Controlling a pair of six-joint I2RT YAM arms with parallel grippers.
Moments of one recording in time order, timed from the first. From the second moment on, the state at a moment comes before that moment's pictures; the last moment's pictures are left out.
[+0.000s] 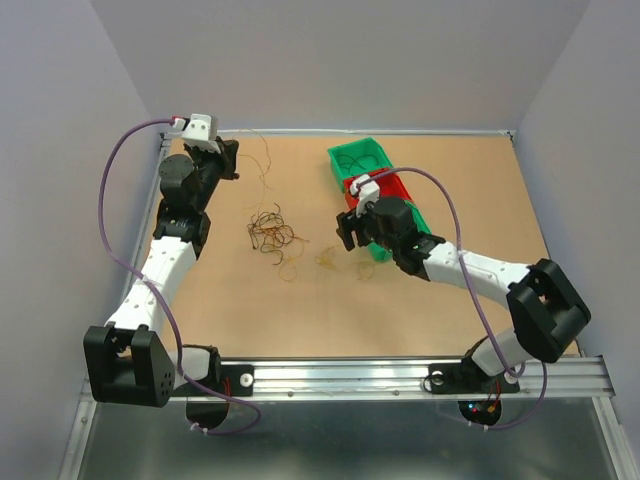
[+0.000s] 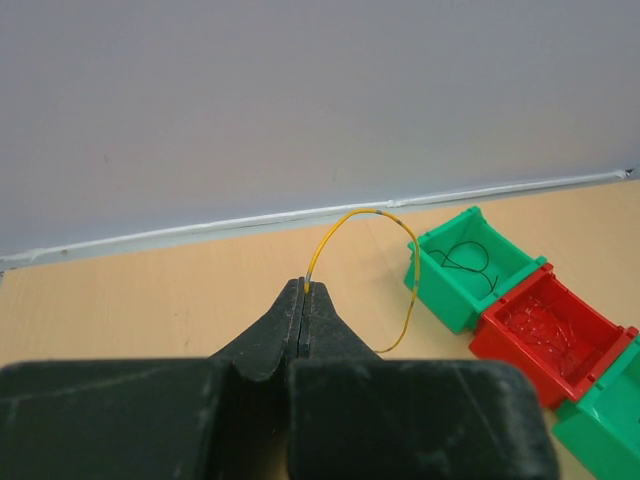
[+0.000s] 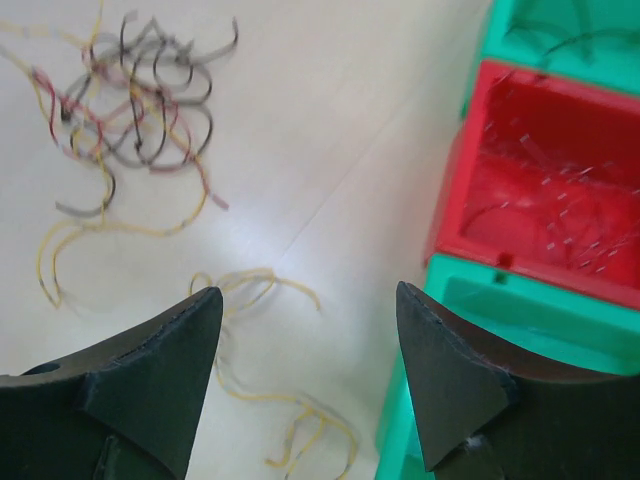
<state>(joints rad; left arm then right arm) -0.11 1.21 0.96 0.33 0.18 -0.11 0.70 1.47 0.87 0.25 0.06 0.02</state>
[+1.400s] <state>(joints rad) -0.14 1.22 0.96 0.32 0.18 -0.09 0.82 1.30 0.87 0.25 -0.03 -0.03</state>
